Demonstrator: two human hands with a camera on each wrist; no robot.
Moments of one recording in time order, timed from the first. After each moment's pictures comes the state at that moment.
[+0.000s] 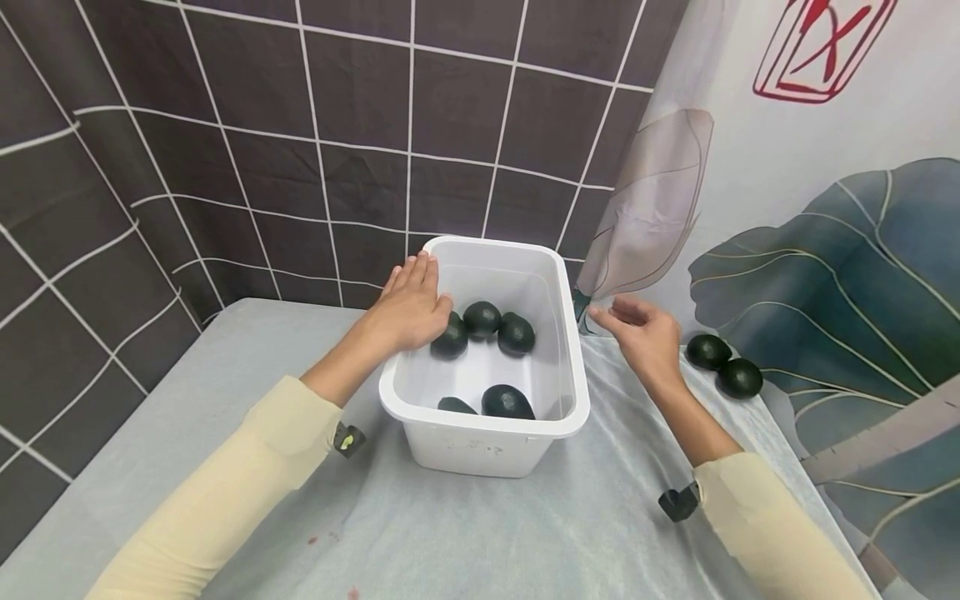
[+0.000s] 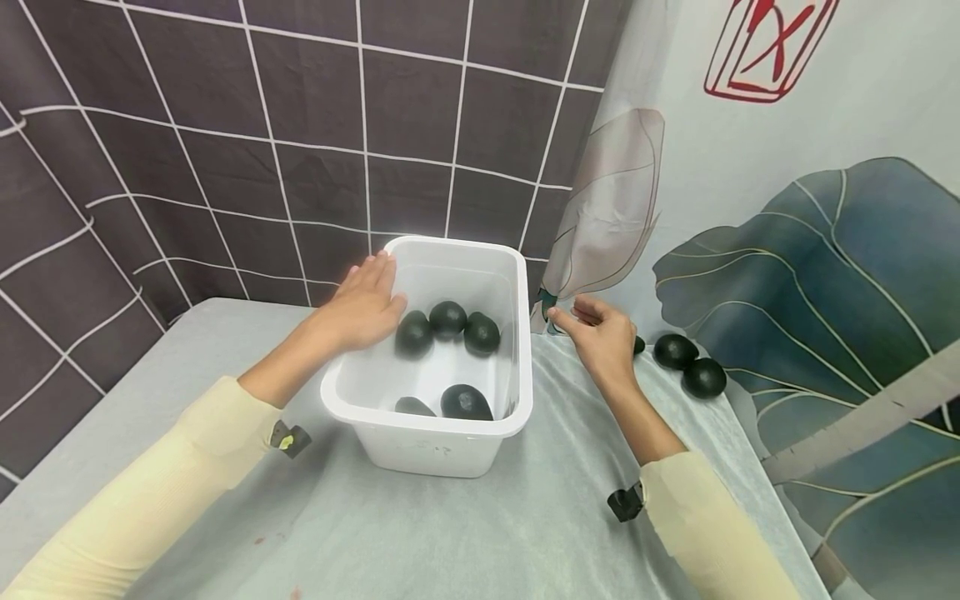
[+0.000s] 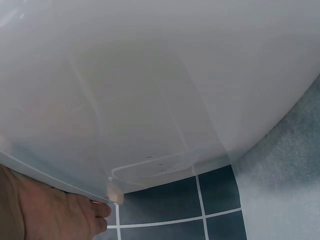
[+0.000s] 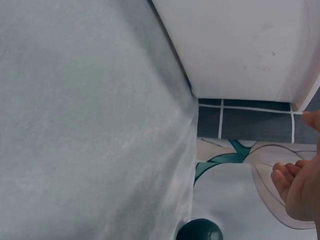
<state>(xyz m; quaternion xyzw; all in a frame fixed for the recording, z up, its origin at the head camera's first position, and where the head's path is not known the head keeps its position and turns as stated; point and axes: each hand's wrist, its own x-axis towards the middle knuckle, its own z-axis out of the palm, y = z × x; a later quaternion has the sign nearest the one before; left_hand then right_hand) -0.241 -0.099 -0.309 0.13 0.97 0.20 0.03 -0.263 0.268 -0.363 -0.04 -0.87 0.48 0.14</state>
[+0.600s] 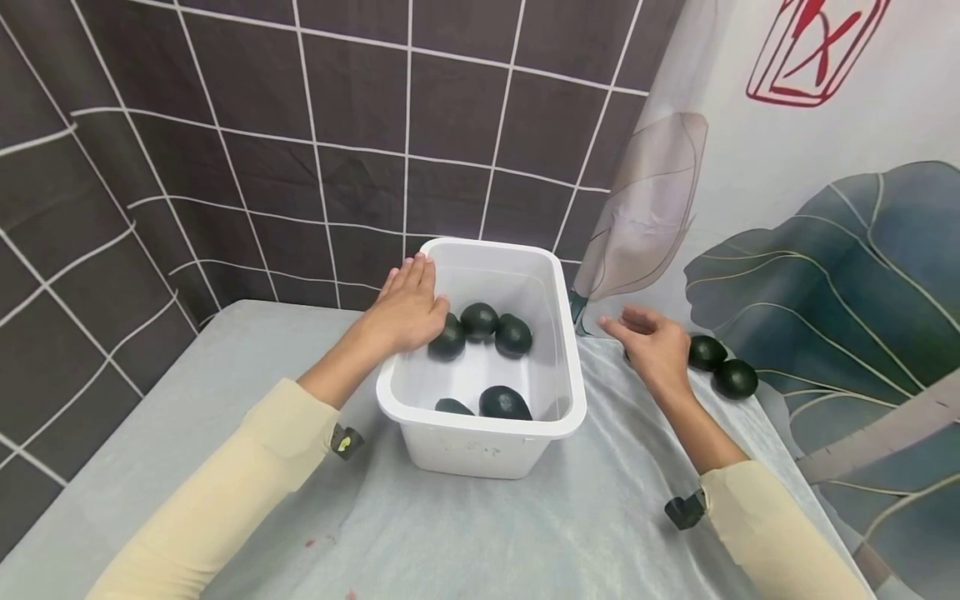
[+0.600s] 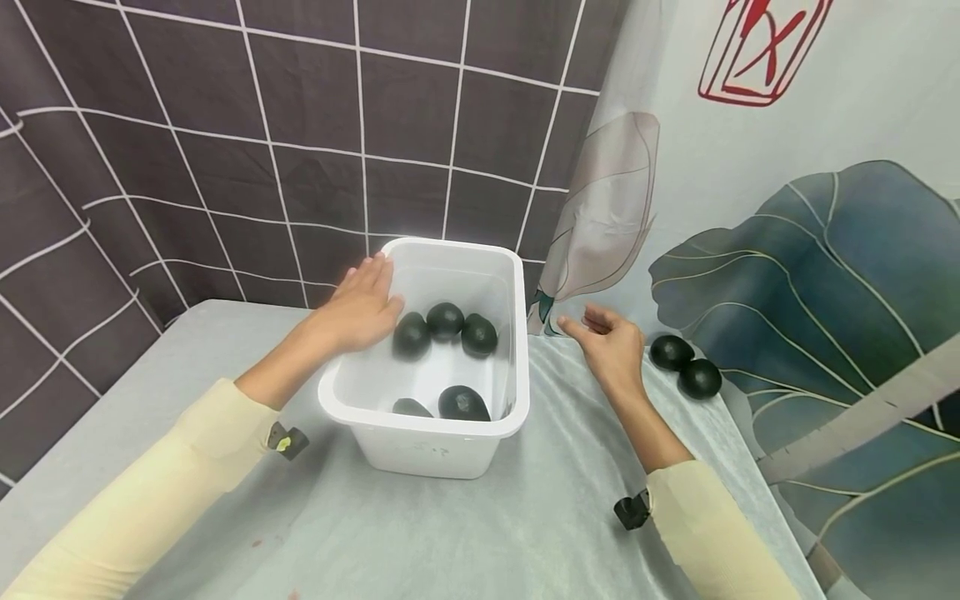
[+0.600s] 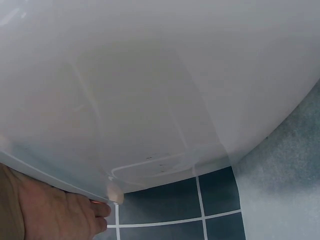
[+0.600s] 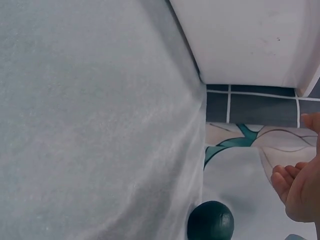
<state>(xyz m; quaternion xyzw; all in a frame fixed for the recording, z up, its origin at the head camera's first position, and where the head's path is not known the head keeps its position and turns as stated) -0.242 -0.100 -0.311 0.13 0.97 0.21 0.02 -0.258 0.286 -0.372 -0.07 -0.87 0.46 0.17</state>
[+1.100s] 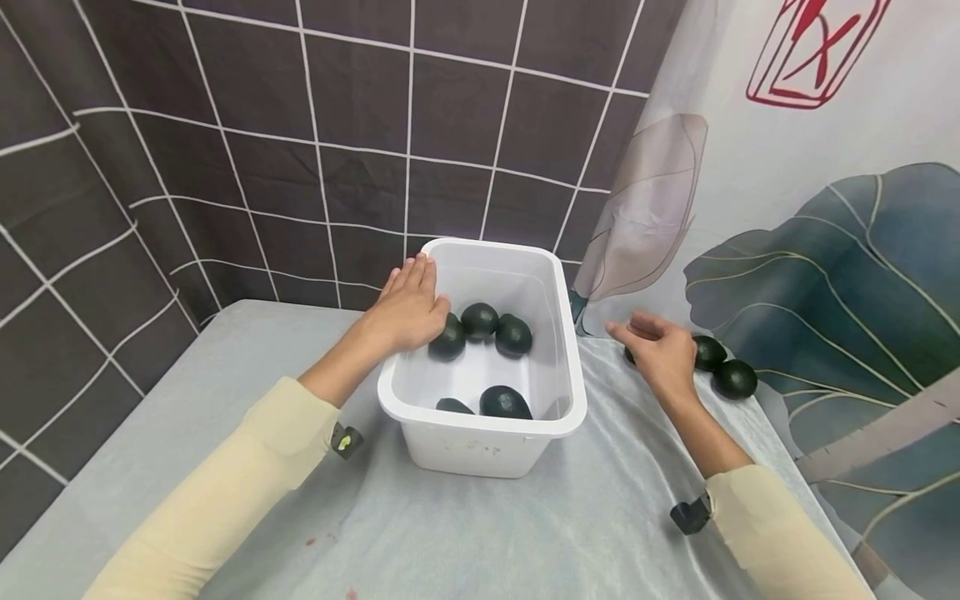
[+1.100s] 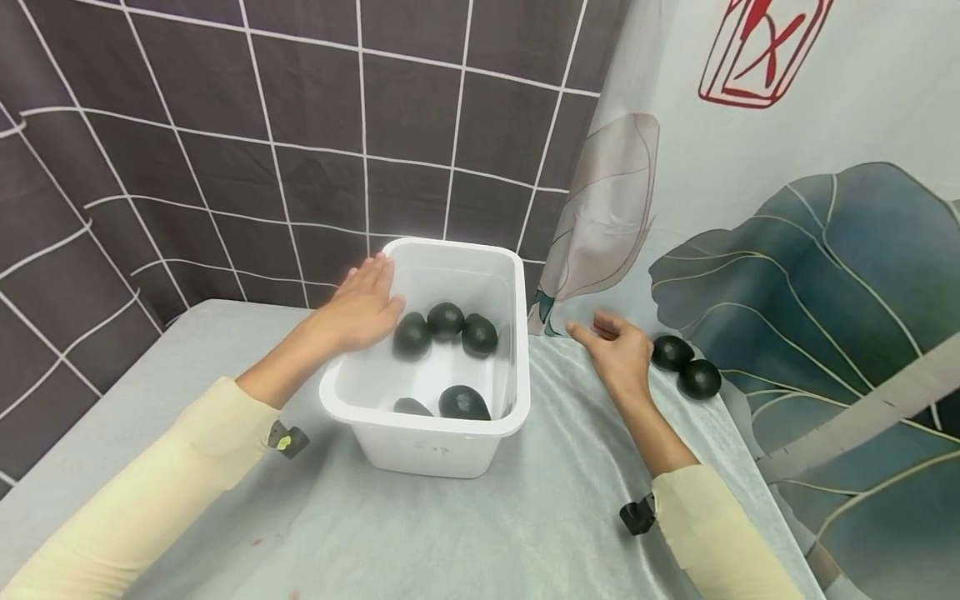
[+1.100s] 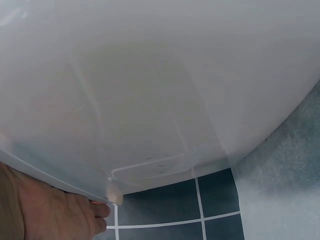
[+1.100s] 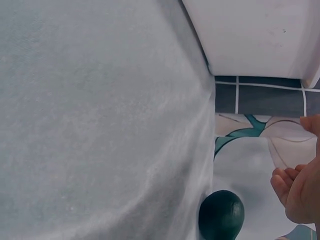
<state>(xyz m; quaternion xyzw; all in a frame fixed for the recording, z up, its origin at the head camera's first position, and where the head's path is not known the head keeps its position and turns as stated) -0.242 -0.101 -0.310 0.13 0.97 0.21 0.02 -0.253 0.295 -0.378 -0.09 -0.88 0.44 0.16</state>
